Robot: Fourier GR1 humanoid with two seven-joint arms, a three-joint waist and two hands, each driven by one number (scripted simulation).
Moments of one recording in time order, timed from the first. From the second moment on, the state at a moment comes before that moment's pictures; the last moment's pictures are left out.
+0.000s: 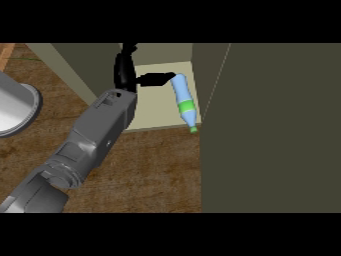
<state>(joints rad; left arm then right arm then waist) -1.18 0.05 -0.29 -0.08 0.50 0.68 -0.55 0.88 -0.11 0.03 -2.40 -0.22 0.49 -0.24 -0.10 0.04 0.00</state>
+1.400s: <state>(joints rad) -0.95 0.00 -0.33 -0.52 0.62 0.40 -0.63 0.93 -0.08 0.10 -2.41 -0.23 0.47 -0.19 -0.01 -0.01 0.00</state>
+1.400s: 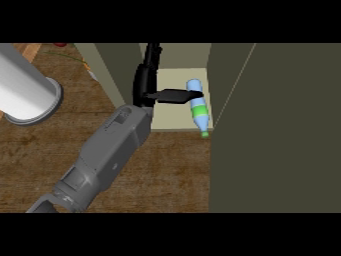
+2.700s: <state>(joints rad) -0.22 0.19 -0.62 -1.48 0.61 0.32 -0.52 0.95 -0.24 0.20 -2.46 -0.11 0.58 -0.23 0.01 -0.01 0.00</state>
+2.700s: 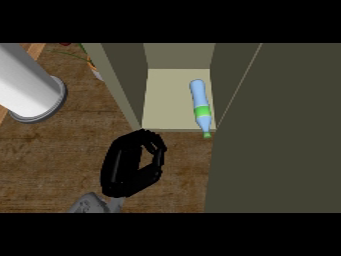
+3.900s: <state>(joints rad) 0.27 0.54 -0.38 -1.88 0.82 0.14 -0.56 0.89 -0.40 0.53 -2.50 0.01 0.67 -0.19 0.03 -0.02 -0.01</state>
